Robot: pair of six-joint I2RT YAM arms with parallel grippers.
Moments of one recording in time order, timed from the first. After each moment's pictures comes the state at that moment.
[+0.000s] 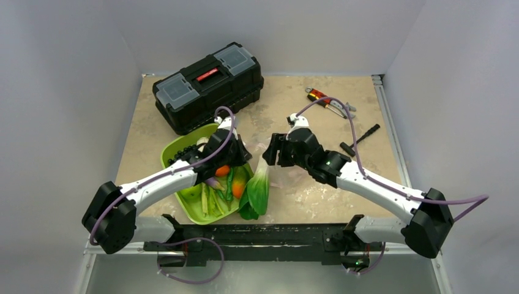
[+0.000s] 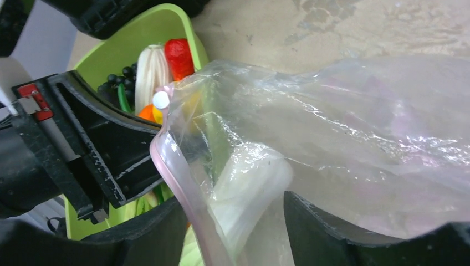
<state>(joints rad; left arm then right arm) -0.71 1.28 0.77 -0.10 -0.07 -0.73 0.83 1.21 0.87 -0.20 0.14 0.67</state>
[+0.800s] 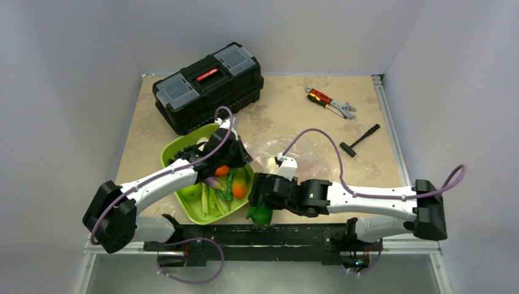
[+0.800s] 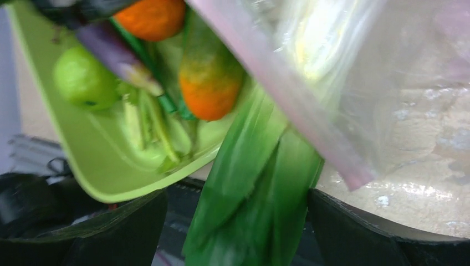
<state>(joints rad) -0.70 1.29 0.78 -0.15 -0.03 -0.79 1.33 1.22 0.94 -0.60 0.44 1.23</state>
